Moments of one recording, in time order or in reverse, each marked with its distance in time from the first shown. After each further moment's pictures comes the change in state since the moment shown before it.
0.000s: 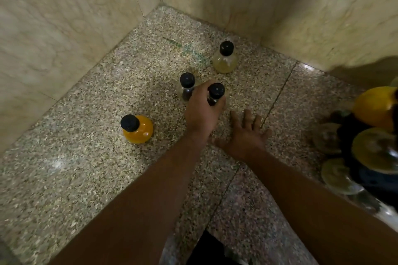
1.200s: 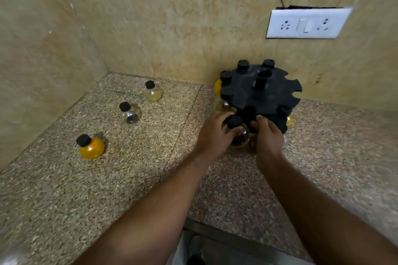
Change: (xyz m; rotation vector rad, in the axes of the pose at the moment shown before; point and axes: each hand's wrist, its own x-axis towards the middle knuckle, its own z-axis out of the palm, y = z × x) left_hand -0.228 0.199 0.061 -0.080 -0.418 0.462; right_hand -0.261 0.190 -0.064 1.668 0.847 0.273
